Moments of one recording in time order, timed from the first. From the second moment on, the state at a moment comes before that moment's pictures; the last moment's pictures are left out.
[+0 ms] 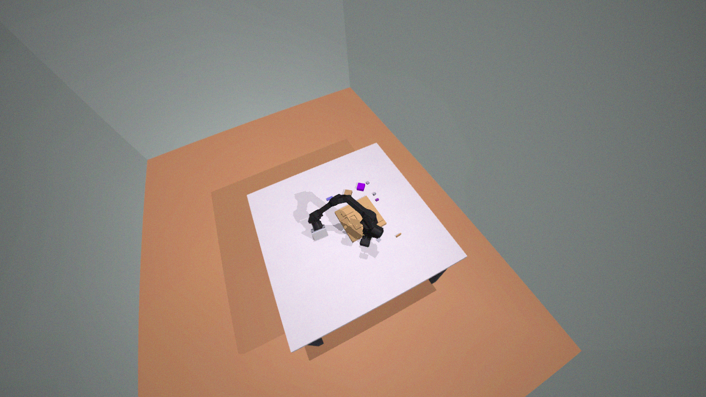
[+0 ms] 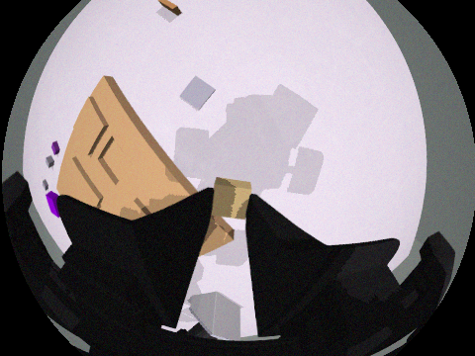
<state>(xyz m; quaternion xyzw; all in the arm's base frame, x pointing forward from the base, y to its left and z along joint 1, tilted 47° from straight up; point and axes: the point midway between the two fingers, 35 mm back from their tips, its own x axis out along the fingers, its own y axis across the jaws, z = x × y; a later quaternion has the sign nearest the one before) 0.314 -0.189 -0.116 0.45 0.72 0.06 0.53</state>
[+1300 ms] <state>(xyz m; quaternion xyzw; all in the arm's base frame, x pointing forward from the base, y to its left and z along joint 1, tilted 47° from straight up) 0.314 -0.157 -0.162 0.44 0.72 0.06 0.53</state>
